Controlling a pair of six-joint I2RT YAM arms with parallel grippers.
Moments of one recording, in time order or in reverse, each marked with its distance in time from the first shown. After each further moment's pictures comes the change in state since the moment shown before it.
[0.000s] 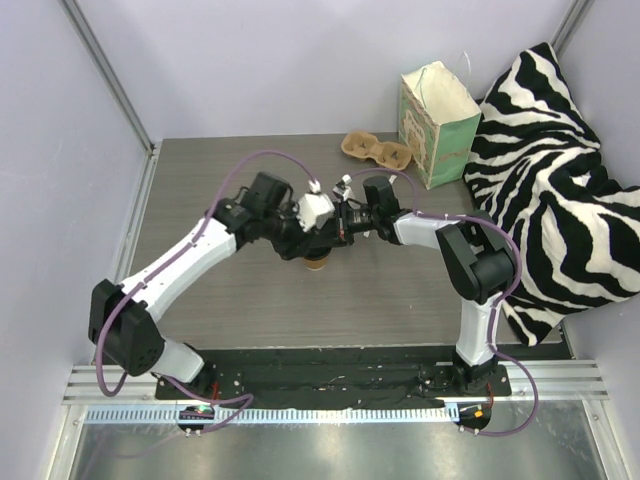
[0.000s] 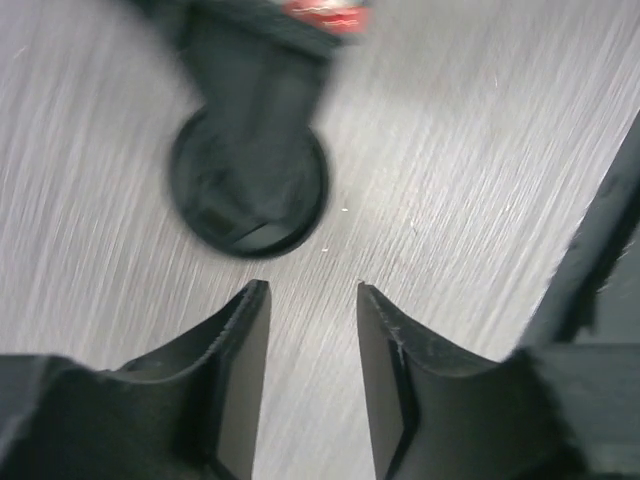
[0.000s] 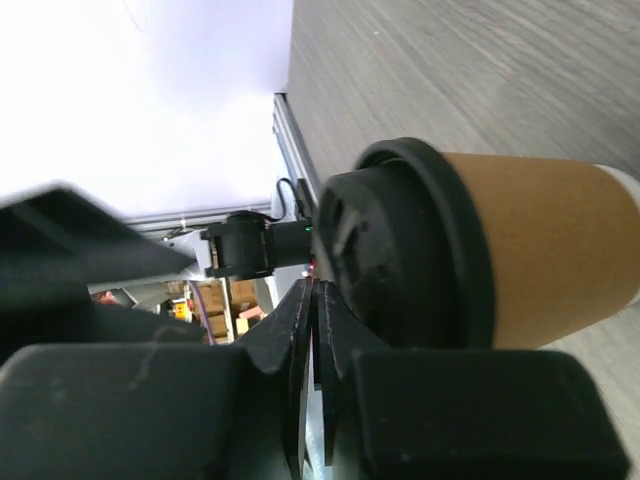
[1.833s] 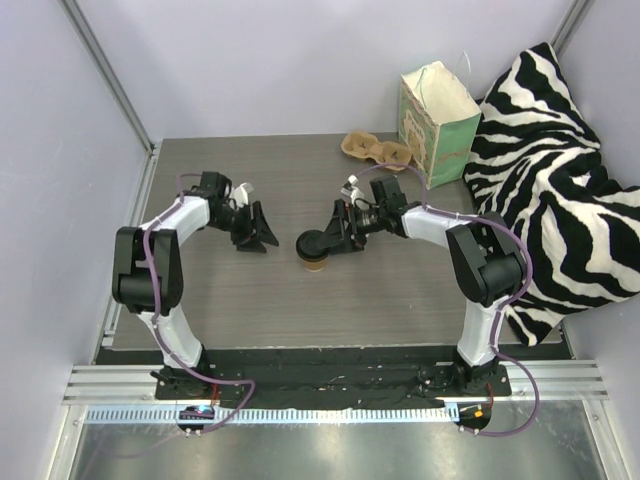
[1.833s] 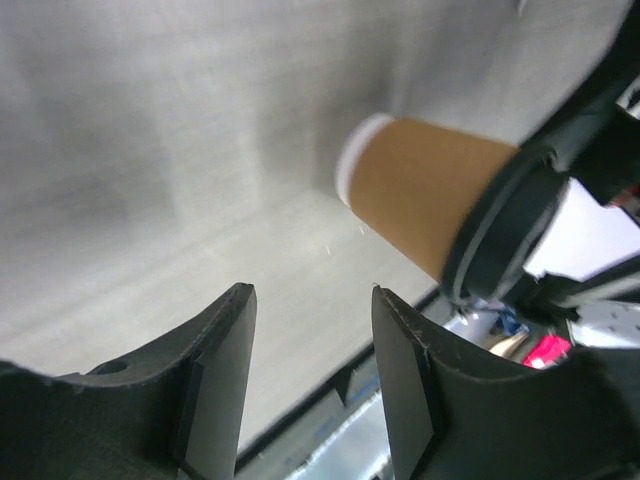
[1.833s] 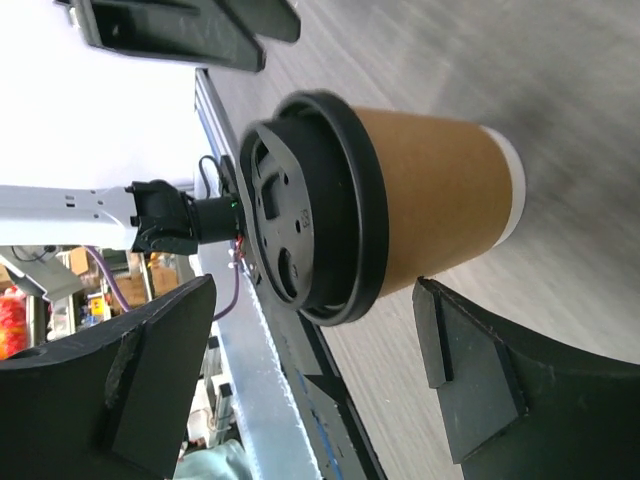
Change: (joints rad) left arm 0.534 0.375 -0.025 0.078 0.376 -0.758; right arm -0.063 -0.044 0.051 -0.348 0.043 -0.359
